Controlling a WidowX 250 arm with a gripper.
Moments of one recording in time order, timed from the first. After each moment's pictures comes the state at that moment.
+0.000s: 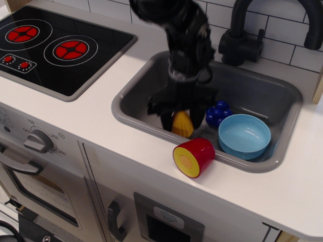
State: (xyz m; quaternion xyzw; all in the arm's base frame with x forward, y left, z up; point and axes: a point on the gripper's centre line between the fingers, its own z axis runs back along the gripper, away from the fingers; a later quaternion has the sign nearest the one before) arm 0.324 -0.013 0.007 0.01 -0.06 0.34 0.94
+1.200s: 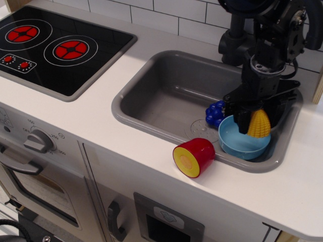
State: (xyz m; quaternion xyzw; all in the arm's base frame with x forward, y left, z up) arm 0.349 -0.104 0.015 -0.02 -0.05 0.37 0.93
